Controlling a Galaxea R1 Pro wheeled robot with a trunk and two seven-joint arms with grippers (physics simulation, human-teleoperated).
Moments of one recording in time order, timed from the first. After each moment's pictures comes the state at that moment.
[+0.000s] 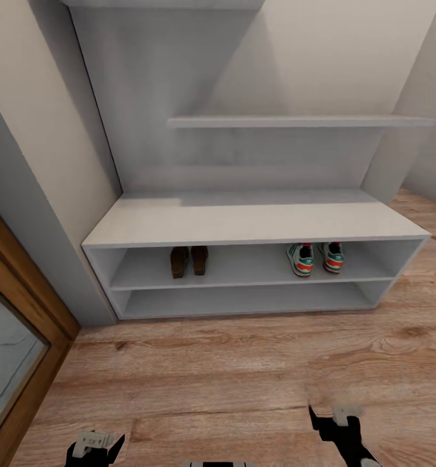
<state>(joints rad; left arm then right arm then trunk) -0.28 0.18 0.24 -0.35 -0.06 -0.40 -0.43 -0.51 -0.14 -0.42 -0.05 0.41 -0.52 0.04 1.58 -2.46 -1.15</state>
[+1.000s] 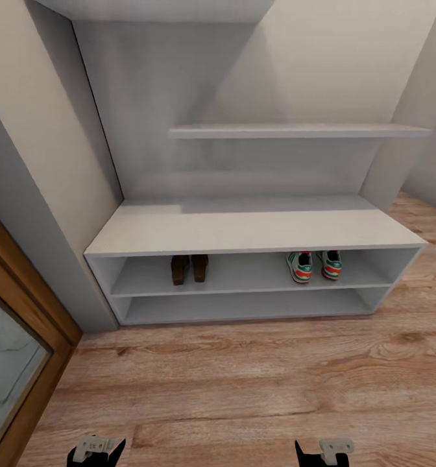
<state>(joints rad) -0.28 0.17 0.24 -0.32 -0.05 -0.40 -0.43 -0.41 -0.06 -0.42 -0.03 0.42 -0.58 0.04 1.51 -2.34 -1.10</state>
